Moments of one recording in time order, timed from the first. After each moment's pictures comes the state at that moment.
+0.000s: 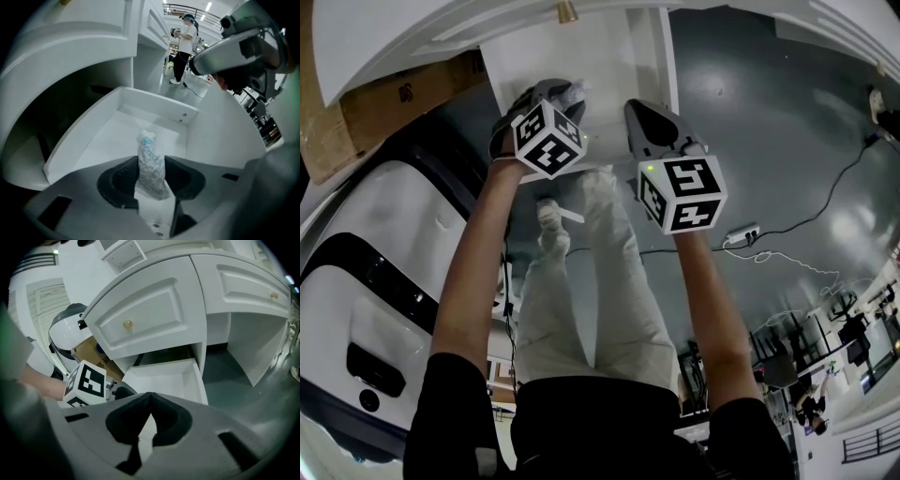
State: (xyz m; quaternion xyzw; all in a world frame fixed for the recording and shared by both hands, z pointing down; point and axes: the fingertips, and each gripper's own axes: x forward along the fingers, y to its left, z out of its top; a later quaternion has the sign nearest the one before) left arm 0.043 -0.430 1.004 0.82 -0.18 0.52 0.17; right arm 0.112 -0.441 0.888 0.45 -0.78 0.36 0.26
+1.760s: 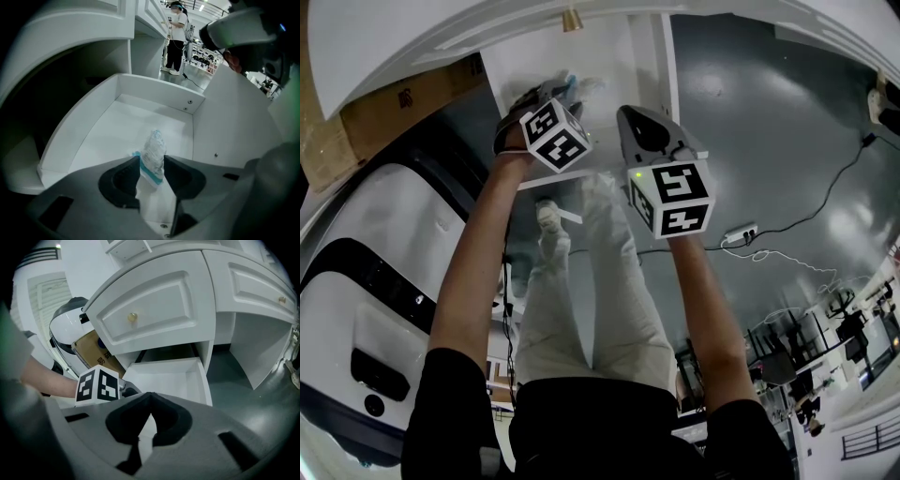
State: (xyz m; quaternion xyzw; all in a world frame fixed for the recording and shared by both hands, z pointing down) left arm 0.037 -0.431 1.037 0.80 -0.16 0.56 0.16; right arm 0.099 -0.440 0.895 0.43 -0.78 0.35 0.28
